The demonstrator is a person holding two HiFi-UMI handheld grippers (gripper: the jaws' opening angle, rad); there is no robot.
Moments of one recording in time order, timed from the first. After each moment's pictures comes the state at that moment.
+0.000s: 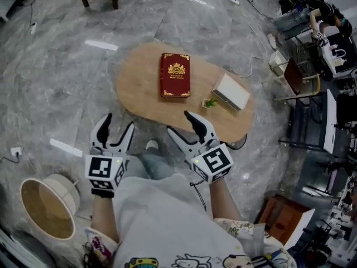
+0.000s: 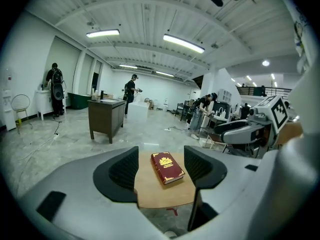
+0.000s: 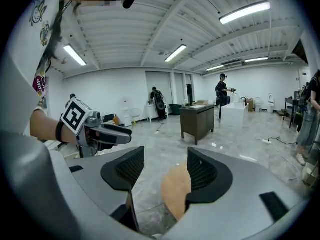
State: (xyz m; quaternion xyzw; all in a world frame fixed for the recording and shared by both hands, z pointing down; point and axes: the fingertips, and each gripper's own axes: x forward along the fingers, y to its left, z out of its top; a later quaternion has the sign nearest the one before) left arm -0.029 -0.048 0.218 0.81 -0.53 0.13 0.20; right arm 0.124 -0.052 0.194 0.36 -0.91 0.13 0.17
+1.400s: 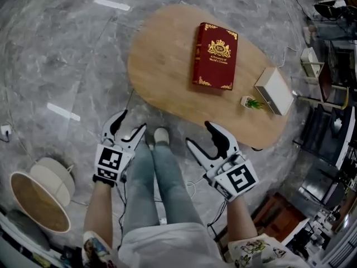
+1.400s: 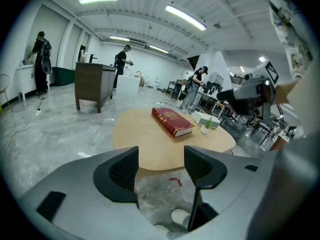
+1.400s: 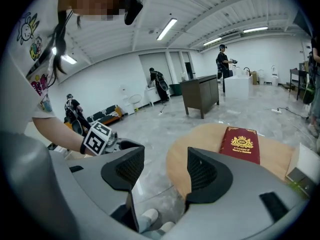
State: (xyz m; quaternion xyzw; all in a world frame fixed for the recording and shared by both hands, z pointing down) left arm -0.063 -0.056 0.528 0.83 -0.43 0.21 0.28; right arm 0.084 -0.070 0.411 0.32 -0.89 0.23 0.23
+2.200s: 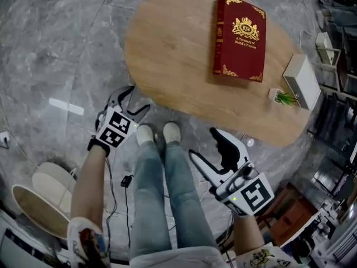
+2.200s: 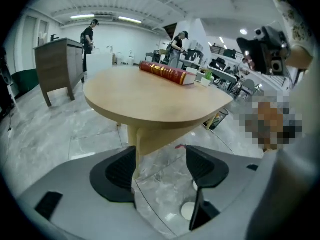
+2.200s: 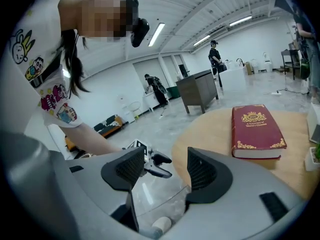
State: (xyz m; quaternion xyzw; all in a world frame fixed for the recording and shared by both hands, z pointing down) left arm -0.063 -0.087 0.729 0.85 -0.28 0.36 0.25; right arm 0.059 -0.055 0.493 0.33 -0.88 0.28 0.18
